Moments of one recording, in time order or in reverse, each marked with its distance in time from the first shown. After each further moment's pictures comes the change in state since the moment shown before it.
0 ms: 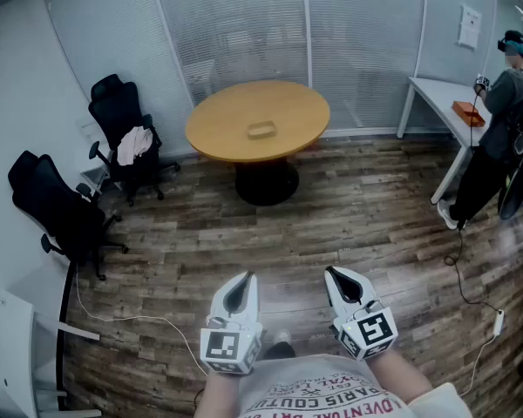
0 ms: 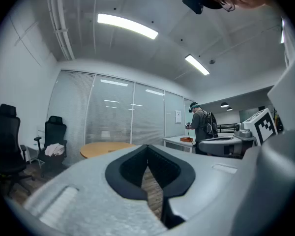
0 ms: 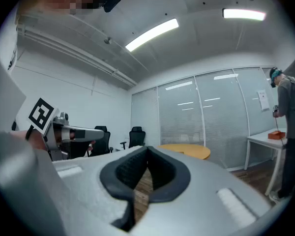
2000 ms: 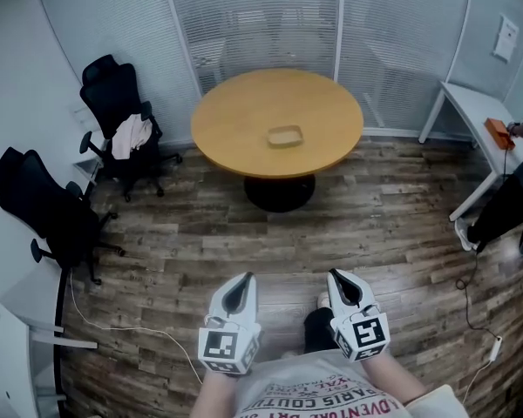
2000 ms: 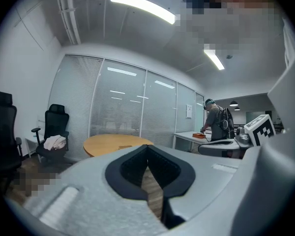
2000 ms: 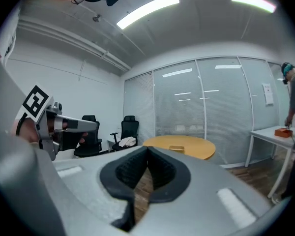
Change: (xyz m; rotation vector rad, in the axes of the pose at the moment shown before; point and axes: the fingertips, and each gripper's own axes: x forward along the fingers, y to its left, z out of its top) left arm 0.206 0.200 -0.036 -0.058 0.086 0.039; right arm 0.281 -0.075 -0.051 -0.005 0.122 -0.048
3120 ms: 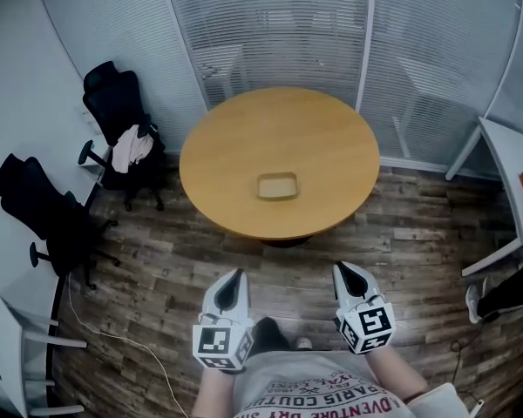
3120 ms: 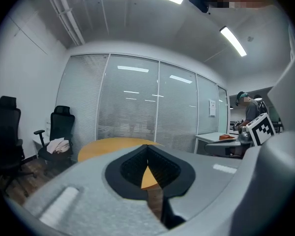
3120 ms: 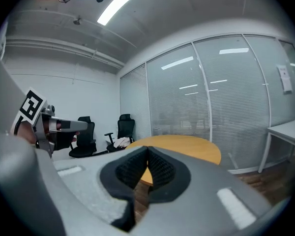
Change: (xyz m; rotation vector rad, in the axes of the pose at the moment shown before) left arm 0.317 0.022 0.040 -0.007 0.004 0.212; right arm 0.237 -0.280 0.028 0.040 0.041 0.122
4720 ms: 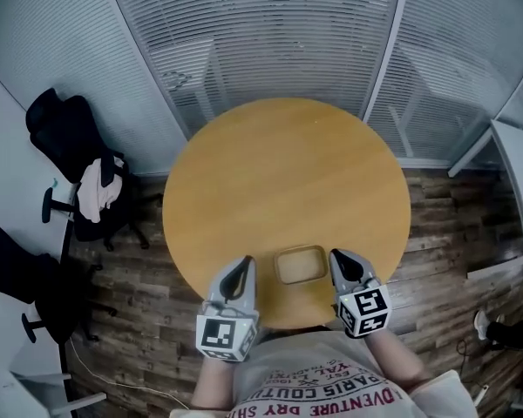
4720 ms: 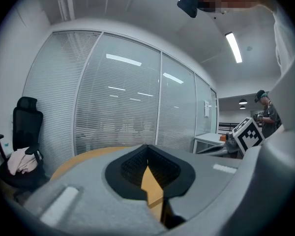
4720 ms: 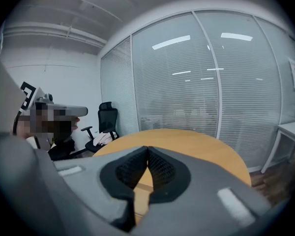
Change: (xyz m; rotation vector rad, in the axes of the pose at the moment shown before) left arm 0.389 0.205 0.050 0.015 0.003 -0.229; right arm 0.415 -0.108 0.033 0.039 0.176 -0.099
